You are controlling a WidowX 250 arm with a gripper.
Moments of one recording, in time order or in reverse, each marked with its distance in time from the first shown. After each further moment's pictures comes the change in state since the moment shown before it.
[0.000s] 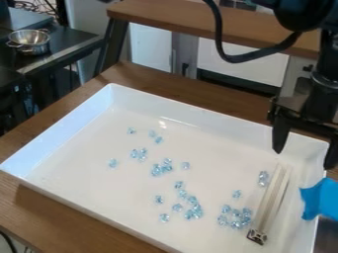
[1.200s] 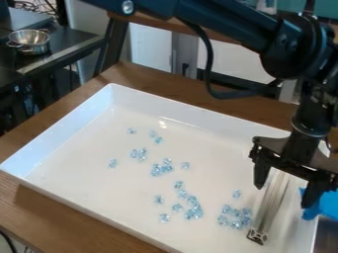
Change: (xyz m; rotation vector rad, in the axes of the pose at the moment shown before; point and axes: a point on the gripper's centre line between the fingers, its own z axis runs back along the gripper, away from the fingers) arm -0.027 0.006 -0.047 0.031 0.056 -0.025
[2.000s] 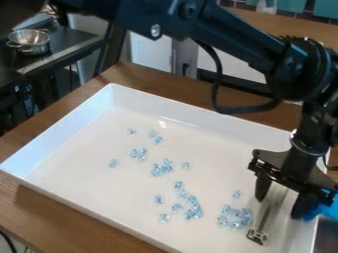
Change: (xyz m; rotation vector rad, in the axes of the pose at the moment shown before) arm -0.004 -0.001 -0.022 0.042 0.009 -0.022
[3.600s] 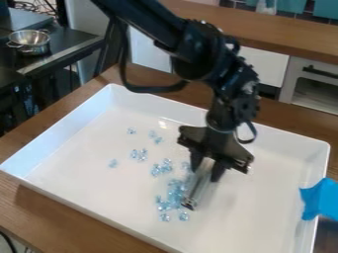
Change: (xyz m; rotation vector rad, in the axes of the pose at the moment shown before) arm -0.009 0.127 -0.018 0.146 -0.048 0.116
